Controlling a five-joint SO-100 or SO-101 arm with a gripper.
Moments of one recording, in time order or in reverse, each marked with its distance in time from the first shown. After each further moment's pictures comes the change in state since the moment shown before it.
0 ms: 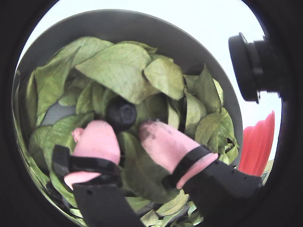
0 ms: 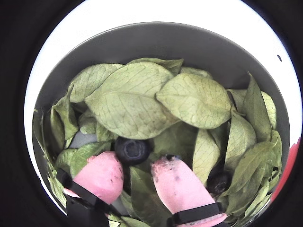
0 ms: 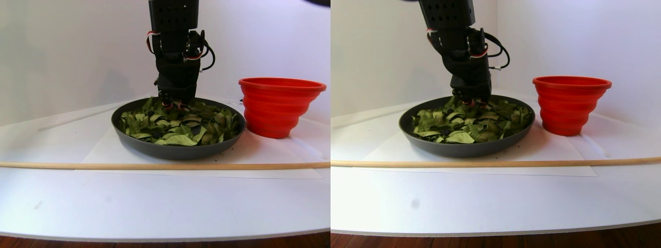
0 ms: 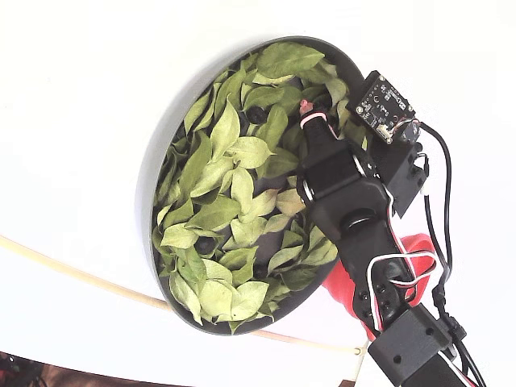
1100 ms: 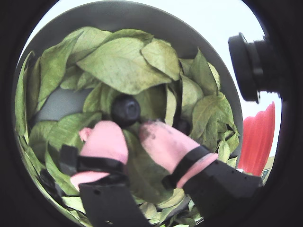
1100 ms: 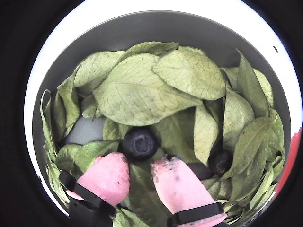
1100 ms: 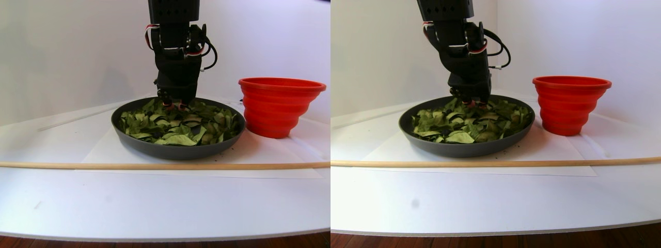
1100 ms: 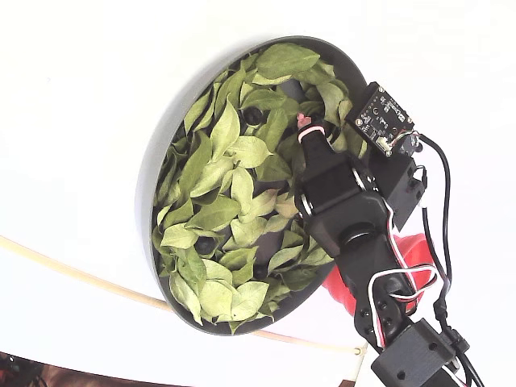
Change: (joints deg) arm 0.0 4.2 6.0 -1.0 1.4
